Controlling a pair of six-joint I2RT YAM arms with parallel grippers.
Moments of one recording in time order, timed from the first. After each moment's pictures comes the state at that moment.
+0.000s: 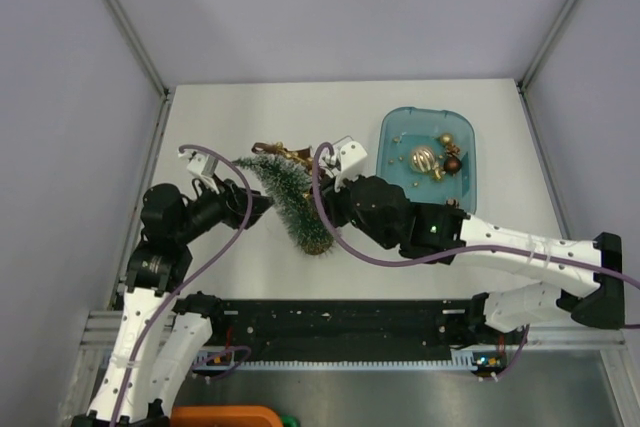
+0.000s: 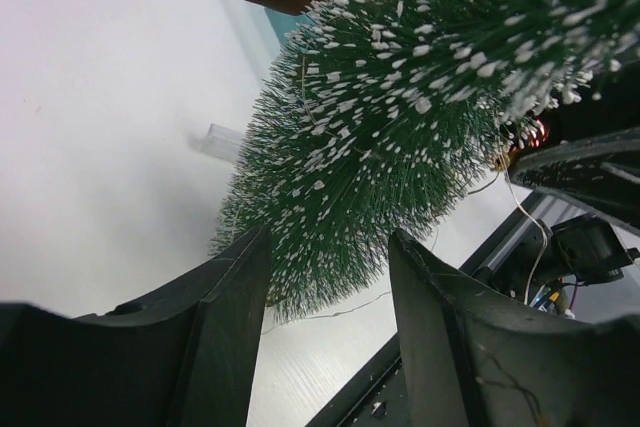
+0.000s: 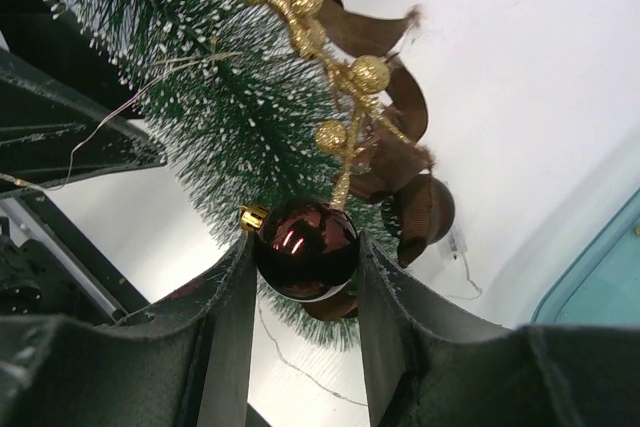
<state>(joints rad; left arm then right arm) -0.13 0.58 0.73 -0.37 0.63 -0.38 1.25 1.24 1.20 -0.27 0.51 0.27</state>
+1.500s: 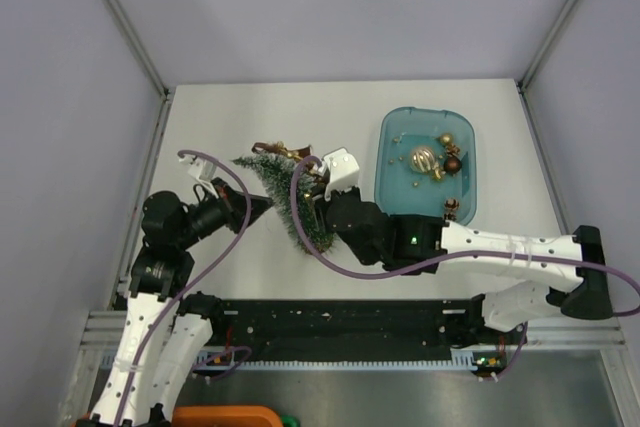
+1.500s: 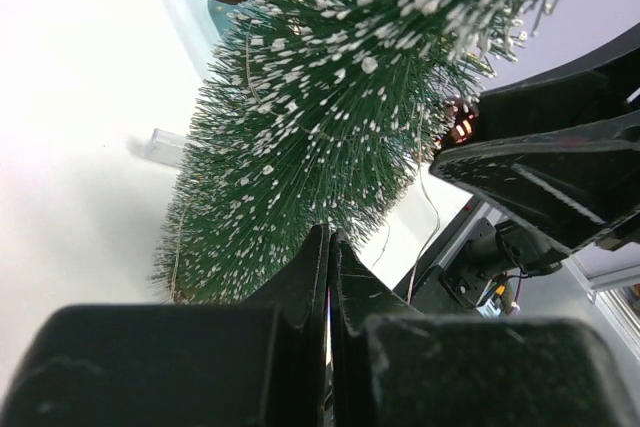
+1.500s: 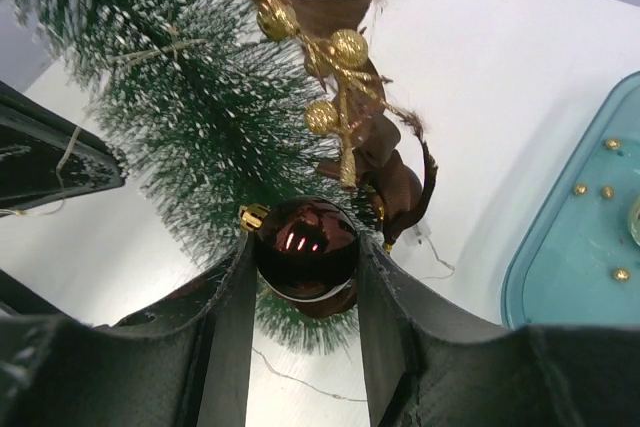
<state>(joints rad) -0.13 0.53 0.66 -0.25 0.73 -0.51 1.36 1.33 1.23 -0.30 0.81 0.33</state>
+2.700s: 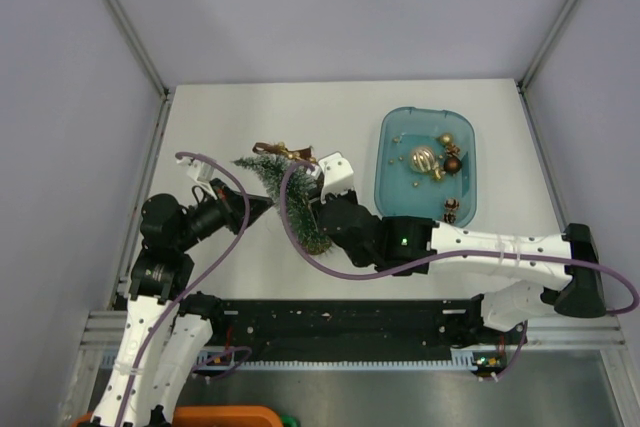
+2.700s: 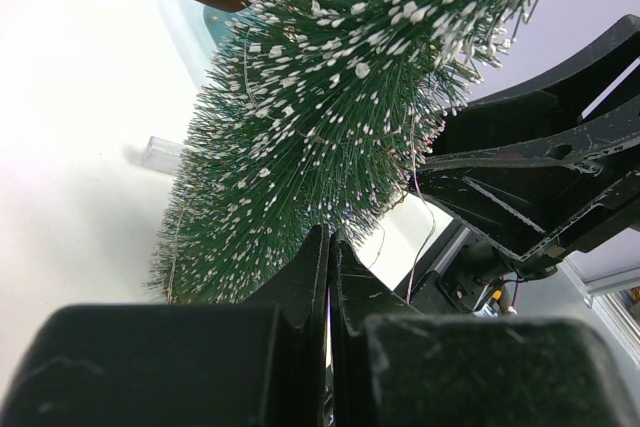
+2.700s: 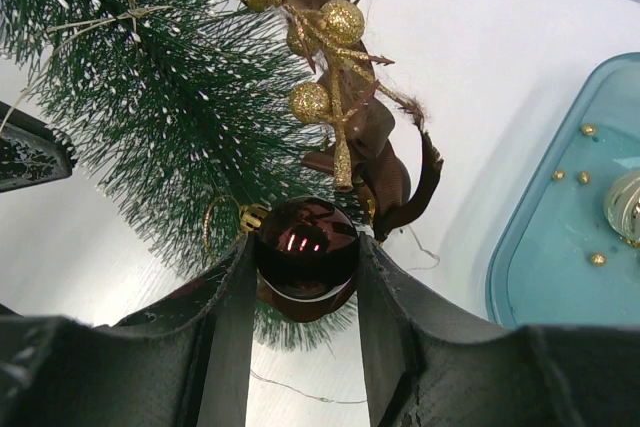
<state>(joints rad) -0.13 0.51 0.65 -0.23 0.72 -0.53 1.37 1.37 1.24 -0.31 0.85 0.33</state>
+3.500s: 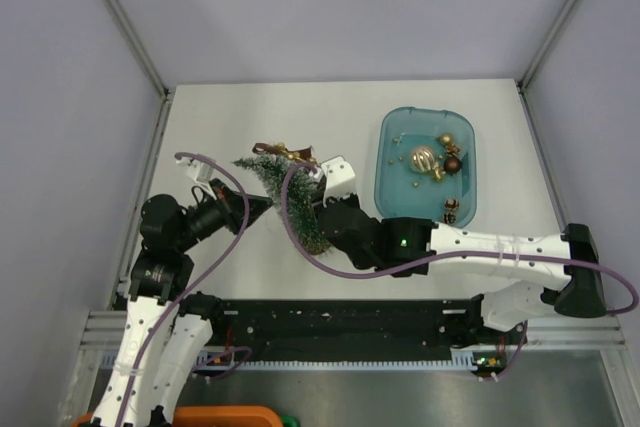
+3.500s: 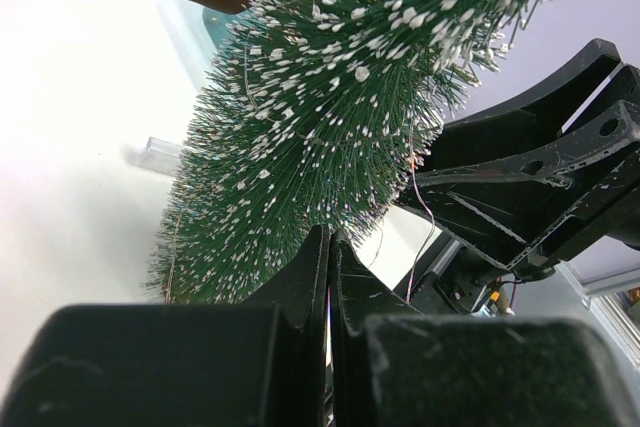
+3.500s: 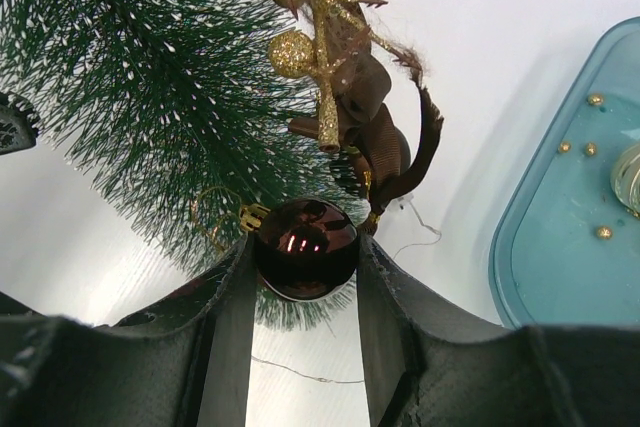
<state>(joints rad) -0.13 0.51 0.65 -0.23 0.72 -0.53 1.37 1.37 1.22 -0.38 0.85 0.41</state>
